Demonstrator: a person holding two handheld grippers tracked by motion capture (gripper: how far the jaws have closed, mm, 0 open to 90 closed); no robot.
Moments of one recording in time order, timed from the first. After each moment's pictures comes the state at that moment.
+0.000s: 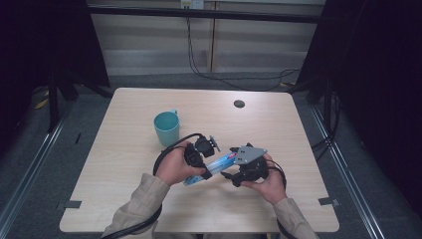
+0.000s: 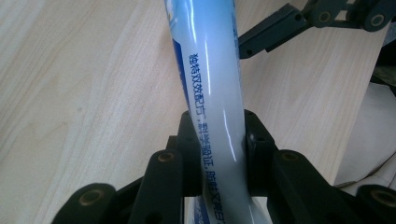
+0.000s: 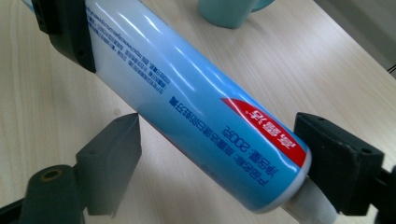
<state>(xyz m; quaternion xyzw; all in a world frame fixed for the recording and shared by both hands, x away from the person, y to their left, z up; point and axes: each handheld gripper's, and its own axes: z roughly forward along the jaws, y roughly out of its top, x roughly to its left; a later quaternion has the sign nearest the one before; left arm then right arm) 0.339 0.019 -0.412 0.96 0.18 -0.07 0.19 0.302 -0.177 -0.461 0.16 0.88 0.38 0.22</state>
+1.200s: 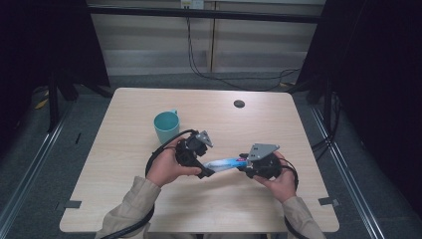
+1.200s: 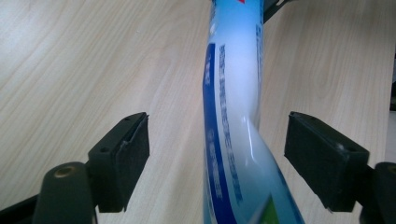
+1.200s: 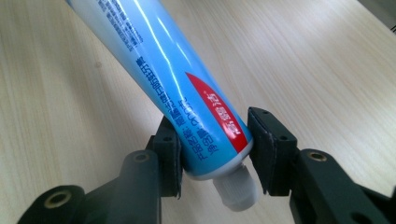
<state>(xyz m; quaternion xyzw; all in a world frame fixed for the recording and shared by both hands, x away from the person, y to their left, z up) 0.340 0.043 -0.405 0.94 0.14 0.01 0.30 0.303 -0.214 -0.459 0.21 0.89 0.35 0.20</state>
